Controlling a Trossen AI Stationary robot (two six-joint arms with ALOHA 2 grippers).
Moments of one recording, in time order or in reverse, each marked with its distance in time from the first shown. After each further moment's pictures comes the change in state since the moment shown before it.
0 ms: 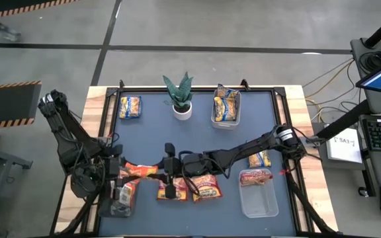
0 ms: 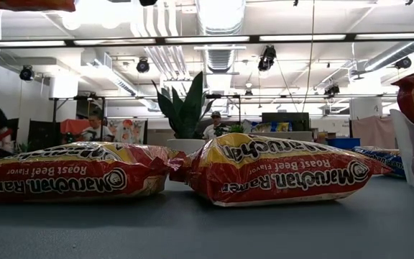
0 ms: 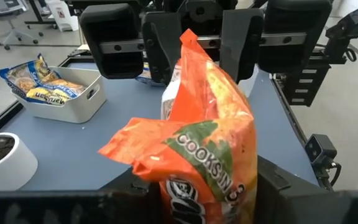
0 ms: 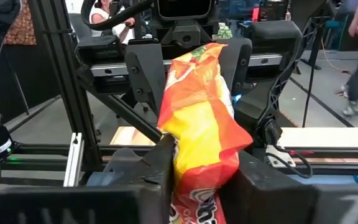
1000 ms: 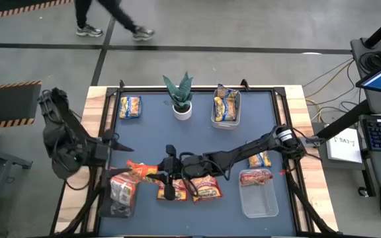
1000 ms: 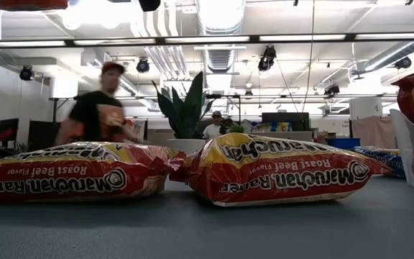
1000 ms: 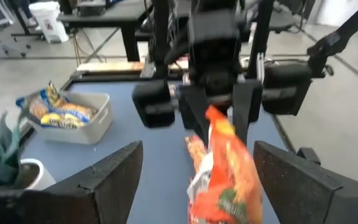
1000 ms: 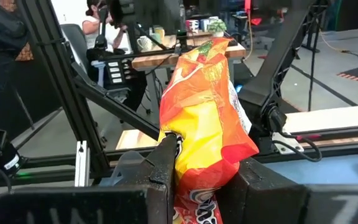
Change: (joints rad) left arm -0.003 -0.126 0.193 -0.236 0.053 0.097; right arm 0.000 0.003 -0.001 0.000 0.051 0.103
